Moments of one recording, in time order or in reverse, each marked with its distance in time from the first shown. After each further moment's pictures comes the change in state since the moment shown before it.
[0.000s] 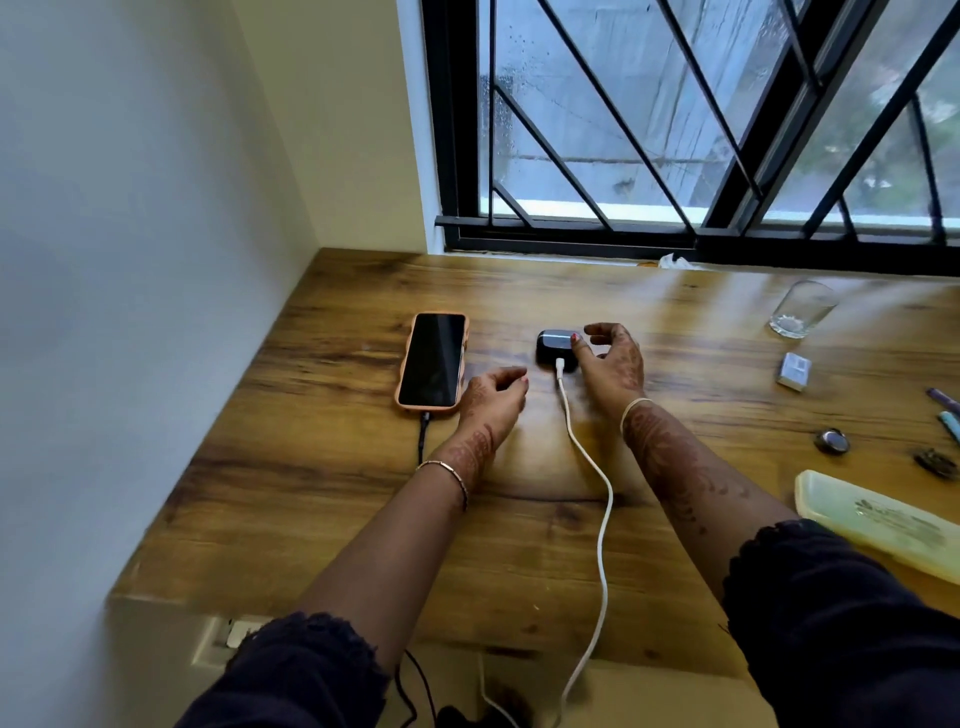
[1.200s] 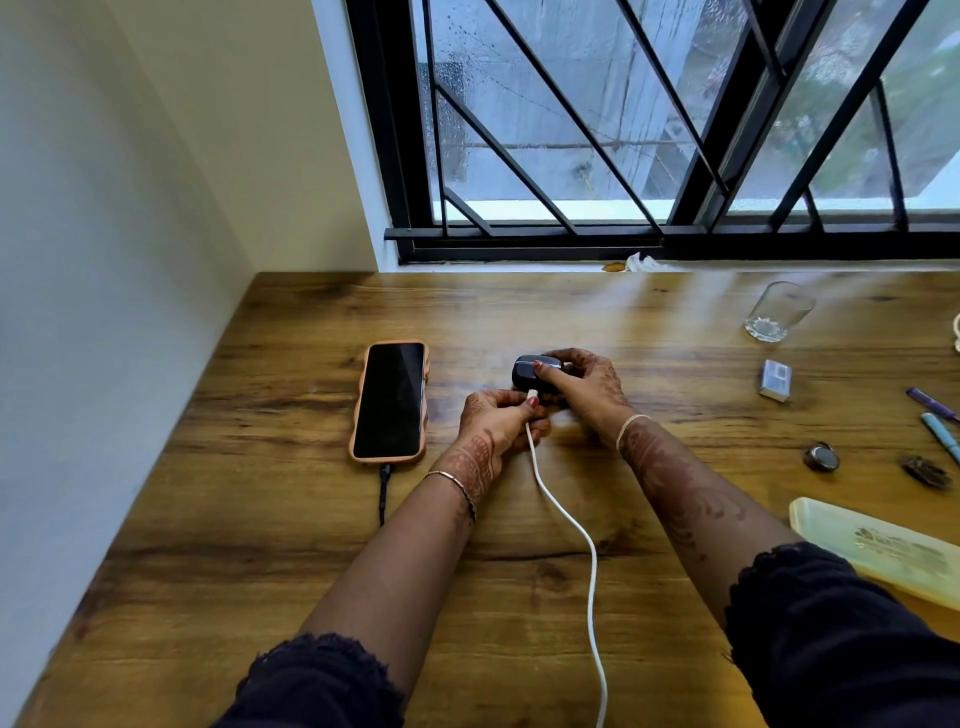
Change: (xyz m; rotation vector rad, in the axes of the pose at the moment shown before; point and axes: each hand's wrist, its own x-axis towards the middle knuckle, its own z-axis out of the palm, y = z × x) left_hand 0.026 0.022 0.037 -0.198 -0.135 -0.237; right_hand 0.034 0.020 0.001 0.328 -0.278 0.150
